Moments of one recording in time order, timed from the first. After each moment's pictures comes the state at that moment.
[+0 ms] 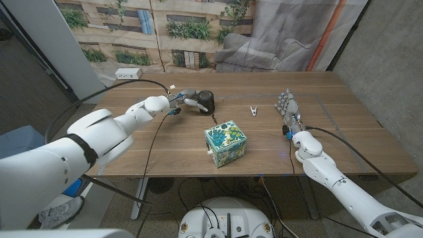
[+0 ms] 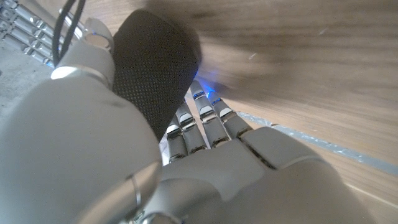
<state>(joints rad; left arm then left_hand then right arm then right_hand) 0.15 0.34 0.93 -0.37 -0.15 -0.61 -0.29 1.01 -0.15 0.40 -0.17 0.18 0.53 -0.08 0.51 0.18 0.70 -0.12 0.28 0.19 0.59 -0.06 0.22 0.18 0.33 -0.04 0.21 0.17 -0.93 -0.47 -0.37 -1.31 0.58 0.34 -0.14 0.04 0.07 0.29 0.08 0.23 0.01 -0.02 0.18 0.17 0.06 0.03 0.19 0.19 -0.02 0.01 0.20 0.28 0.19 0.04 0.18 0.16</state>
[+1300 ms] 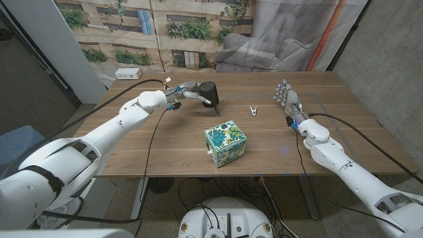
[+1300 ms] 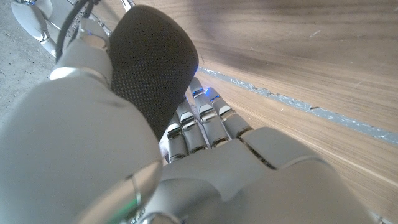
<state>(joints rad) 0.40 0.59 0.71 -1.10 -0.20 -0.25 -0.35 1.01 -0.15 0.37 -0.16 0.18 0.56 -0.05 0.49 0.18 0.74 -0.09 0.28 0.19 0.64 -0.06 0.22 0.18 0.38 -0.04 0.21 0.17 -0.81 -0.54 -0.40 -1.24 0.55 0.31 0.01 0.04 0.07 0.29 0.07 0.22 0.01 -0.02 0.18 0.17 0.06 0.03 0.19 0.19 -0.02 0.01 0.20 0.27 0.19 0.04 0.18 0.16</state>
